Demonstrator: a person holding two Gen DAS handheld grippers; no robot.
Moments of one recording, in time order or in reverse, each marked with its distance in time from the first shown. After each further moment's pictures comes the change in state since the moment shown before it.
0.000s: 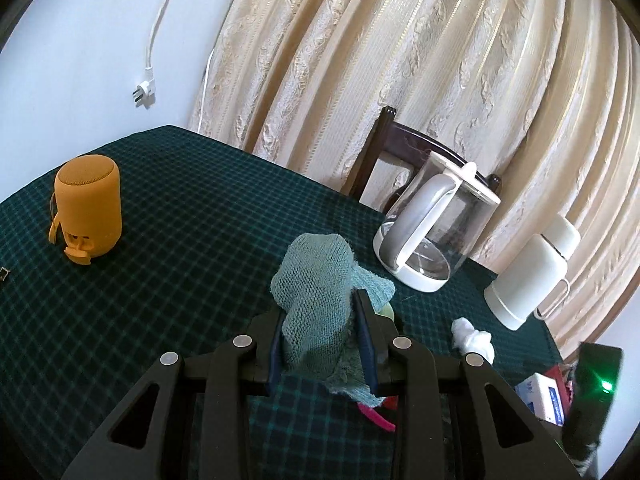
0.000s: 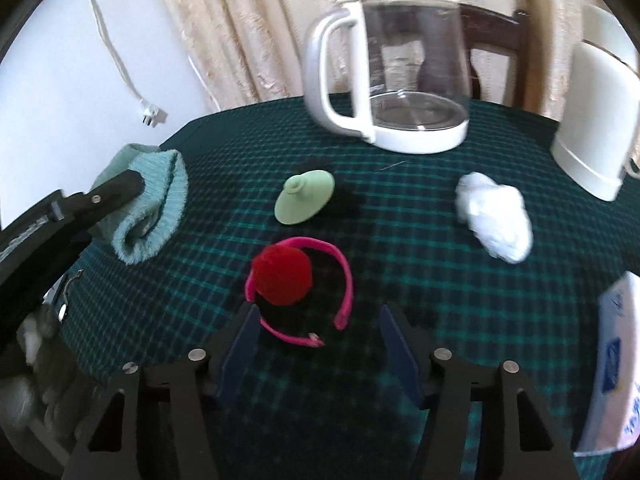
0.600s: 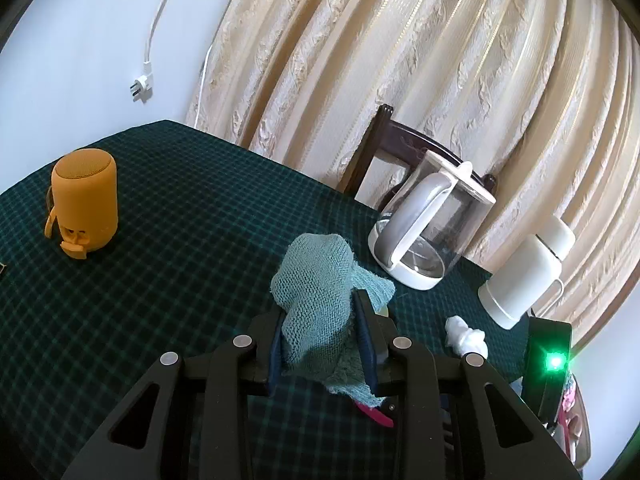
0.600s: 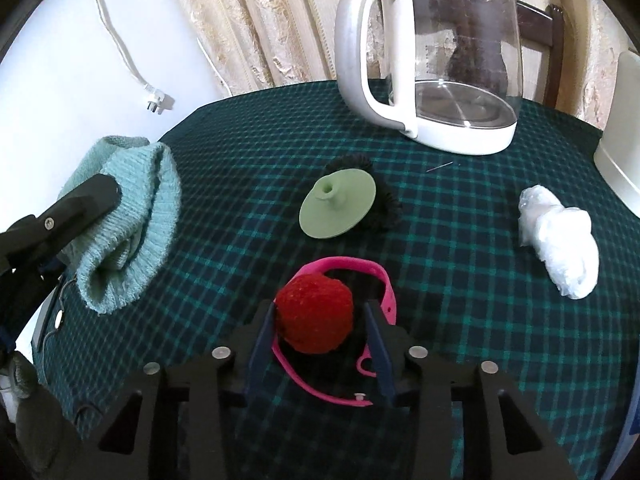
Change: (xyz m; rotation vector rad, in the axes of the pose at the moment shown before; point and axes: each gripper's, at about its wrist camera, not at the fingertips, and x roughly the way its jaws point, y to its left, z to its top) left arm -0.003 0.000 0.000 -0.013 0.009 -0.020; right arm 0.039 0.016 0.016 -0.021 0.036 0.043
